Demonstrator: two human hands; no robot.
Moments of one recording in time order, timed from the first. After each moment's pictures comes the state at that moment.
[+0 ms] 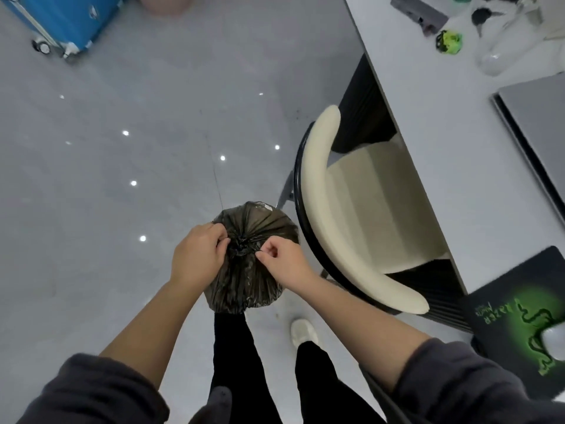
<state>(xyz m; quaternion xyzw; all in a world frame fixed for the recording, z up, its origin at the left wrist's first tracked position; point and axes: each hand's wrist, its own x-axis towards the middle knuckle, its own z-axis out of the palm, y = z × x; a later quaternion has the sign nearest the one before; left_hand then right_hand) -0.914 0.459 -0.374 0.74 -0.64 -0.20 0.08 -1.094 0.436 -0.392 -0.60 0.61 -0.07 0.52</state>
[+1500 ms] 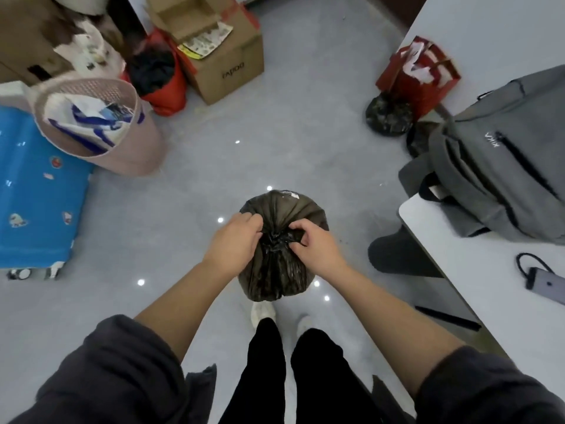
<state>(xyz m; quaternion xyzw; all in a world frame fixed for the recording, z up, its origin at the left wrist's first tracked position) -0.712 -0.403 -0.370 0.52 -0.82 -0.23 0.02 -0.899 -0.362 -0.389 -0.55 0.71 -0.13 0.41</state>
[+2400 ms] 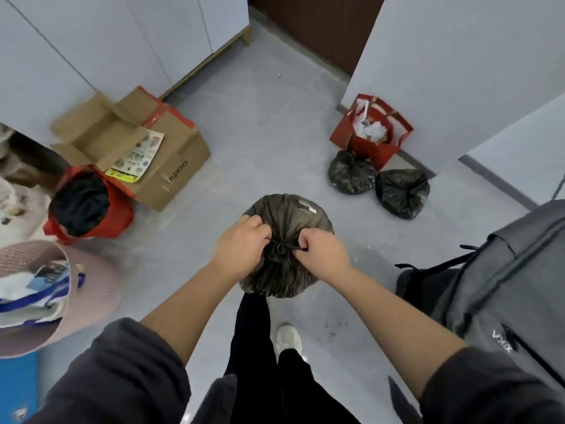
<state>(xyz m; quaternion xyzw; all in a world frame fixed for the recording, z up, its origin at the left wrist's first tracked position) -0.905 -0.840 -0.369 0.35 -0.91 -0.22 0.03 -1.073 -0.754 -0.370 -0.51 0.79 -0.07 0.33</state>
